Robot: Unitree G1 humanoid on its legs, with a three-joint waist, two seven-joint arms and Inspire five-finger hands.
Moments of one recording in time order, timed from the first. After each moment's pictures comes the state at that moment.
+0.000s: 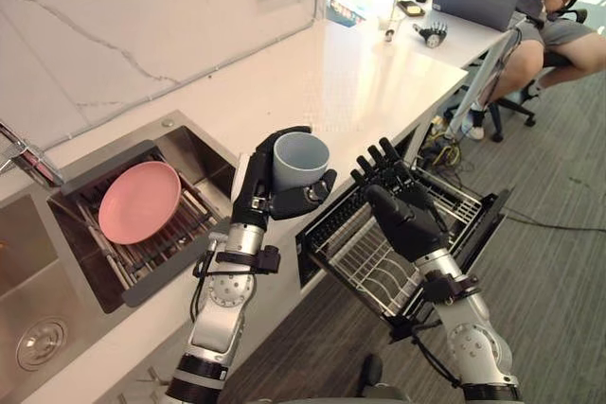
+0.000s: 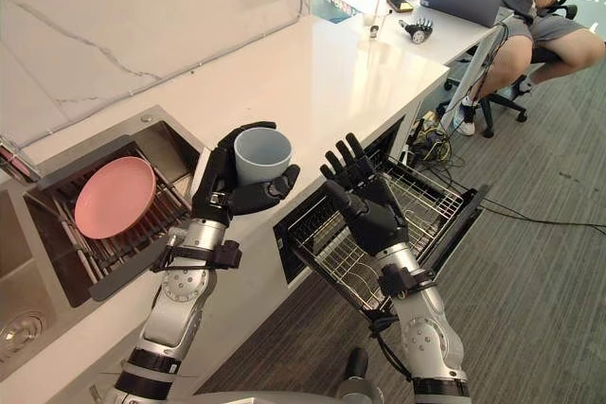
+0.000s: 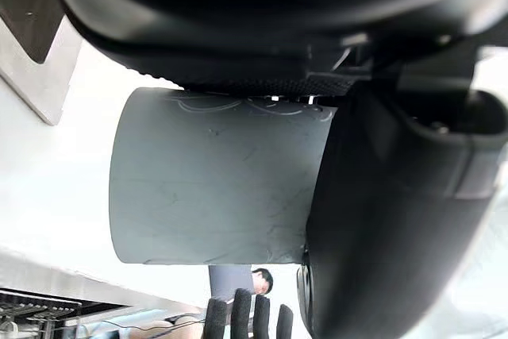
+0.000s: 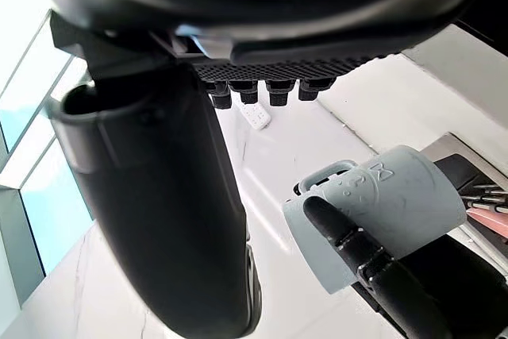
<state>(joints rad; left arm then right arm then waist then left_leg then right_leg) -0.08 0.12 -0.21 -0.06 0.08 -0.22 0.10 0.07 -0.14 -0.08 -0.13 0.89 0.15 0.46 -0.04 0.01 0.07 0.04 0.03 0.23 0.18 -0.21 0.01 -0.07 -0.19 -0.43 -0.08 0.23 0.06</state>
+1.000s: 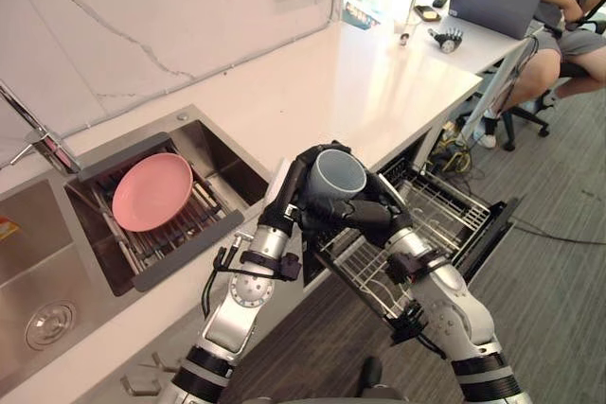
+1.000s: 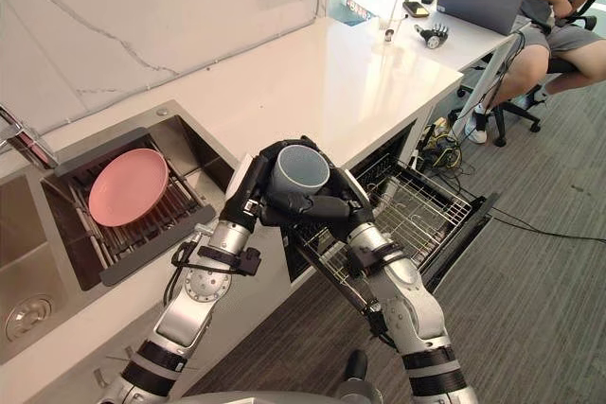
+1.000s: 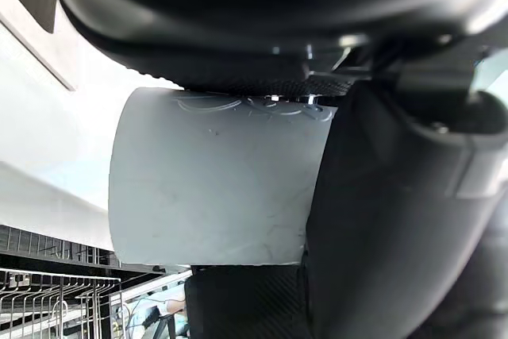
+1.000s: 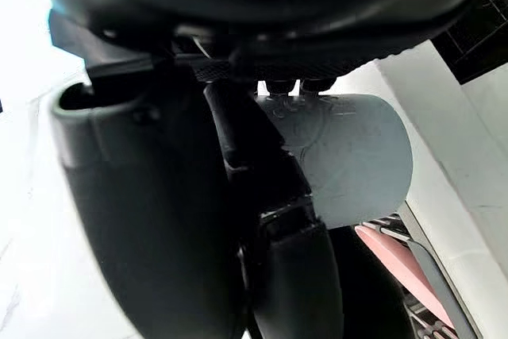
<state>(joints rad) -0.12 0.16 -0.36 -0.06 0.16 -0.18 0.14 -0.07 -0.20 0.15 -0.13 0.62 0.17 0.19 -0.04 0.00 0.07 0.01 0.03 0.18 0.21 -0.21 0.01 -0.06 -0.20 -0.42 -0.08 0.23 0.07</state>
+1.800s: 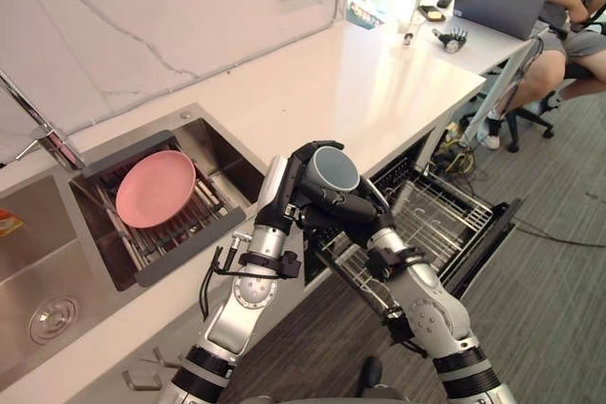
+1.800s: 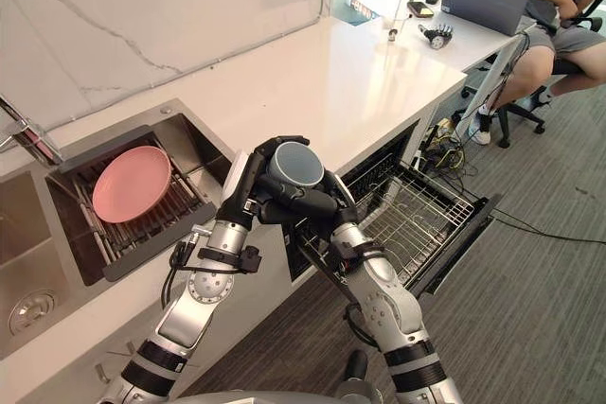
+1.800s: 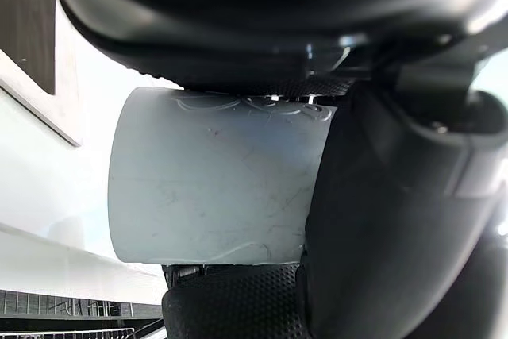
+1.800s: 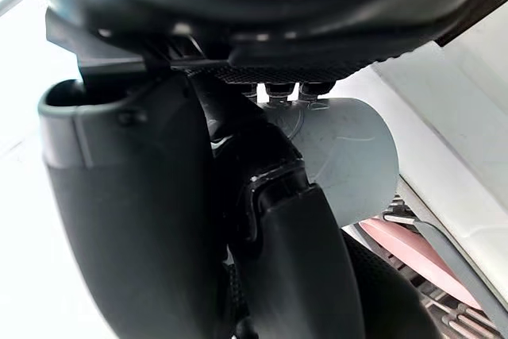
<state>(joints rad) -0.12 0.16 -0.37 -0.06 0.27 -0.16 0.21 -0.11 -0.16 0.23 -0.07 0.75 0.17 0.09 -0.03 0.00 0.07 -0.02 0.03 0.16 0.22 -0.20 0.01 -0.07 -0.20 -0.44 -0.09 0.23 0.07</state>
